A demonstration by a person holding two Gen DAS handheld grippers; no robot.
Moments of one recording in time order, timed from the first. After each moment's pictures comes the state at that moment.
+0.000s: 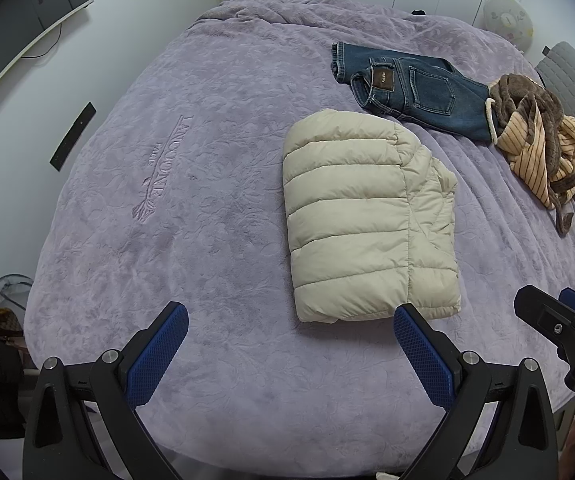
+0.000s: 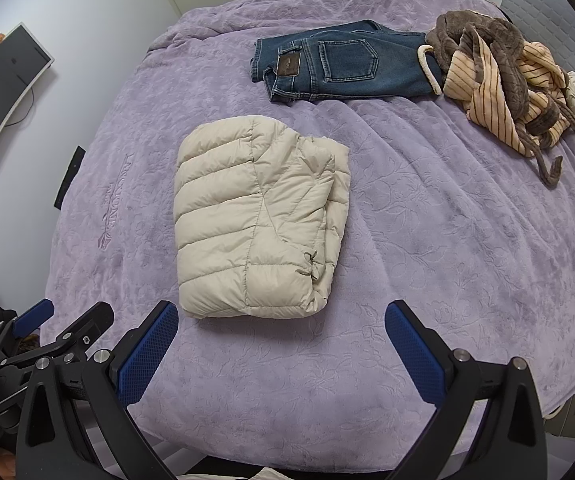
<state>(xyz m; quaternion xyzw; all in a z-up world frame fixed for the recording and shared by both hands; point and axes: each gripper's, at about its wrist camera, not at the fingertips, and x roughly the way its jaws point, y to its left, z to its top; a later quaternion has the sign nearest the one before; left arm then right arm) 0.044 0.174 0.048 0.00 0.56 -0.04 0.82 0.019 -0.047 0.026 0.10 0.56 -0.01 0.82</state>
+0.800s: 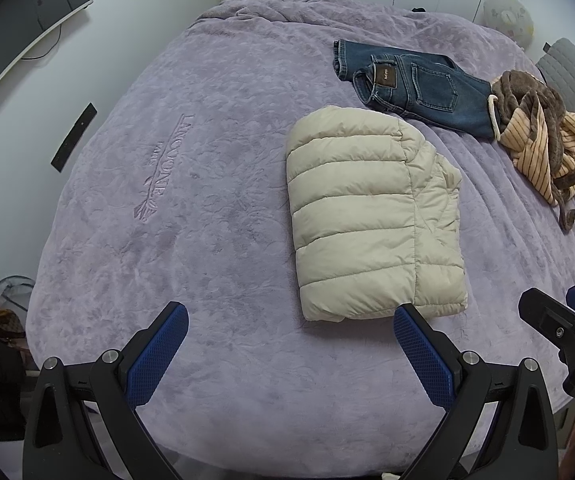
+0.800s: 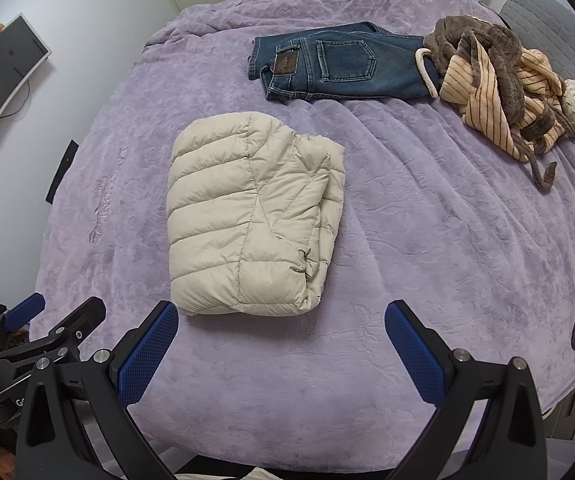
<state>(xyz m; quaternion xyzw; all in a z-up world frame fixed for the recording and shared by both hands) 0.044 0.175 0.045 0.02 0.57 -0.04 0.82 0.014 -0.042 0.022 0.09 0.56 -0.01 0.82</state>
